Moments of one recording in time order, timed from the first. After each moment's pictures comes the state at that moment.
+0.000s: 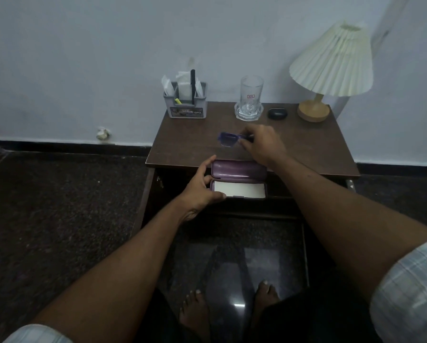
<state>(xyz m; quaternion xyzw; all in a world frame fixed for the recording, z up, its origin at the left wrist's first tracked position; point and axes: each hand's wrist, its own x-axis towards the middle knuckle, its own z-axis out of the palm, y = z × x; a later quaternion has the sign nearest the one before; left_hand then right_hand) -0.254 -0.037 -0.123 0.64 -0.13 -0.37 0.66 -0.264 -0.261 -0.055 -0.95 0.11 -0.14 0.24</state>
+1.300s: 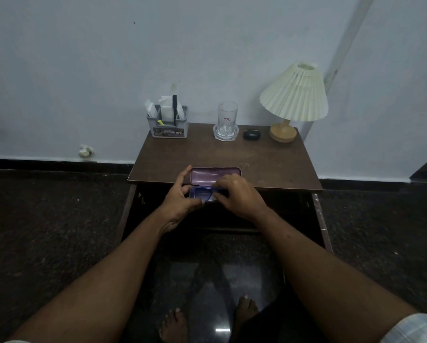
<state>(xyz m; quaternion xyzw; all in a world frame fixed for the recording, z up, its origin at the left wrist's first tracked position) -0.269 -0.045 -0.093 0.63 -0.09 -0.32 0.70 -0.350 -0.229 -0.068 -0.97 -0.03 -0.12 0.19</state>
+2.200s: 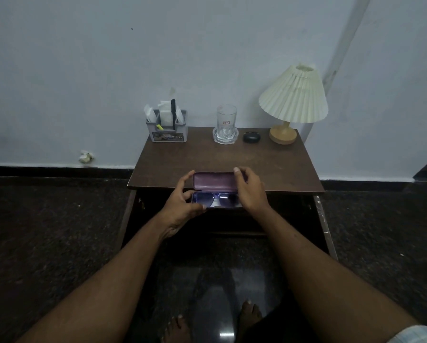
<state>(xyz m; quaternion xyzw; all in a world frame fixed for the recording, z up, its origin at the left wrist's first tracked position) -0.267 -0.045 -0.095 0.60 -0.09 -0.35 0.71 -0.339 -0.240 -0.072 -0.81 0.26 -0.17 0.50</state>
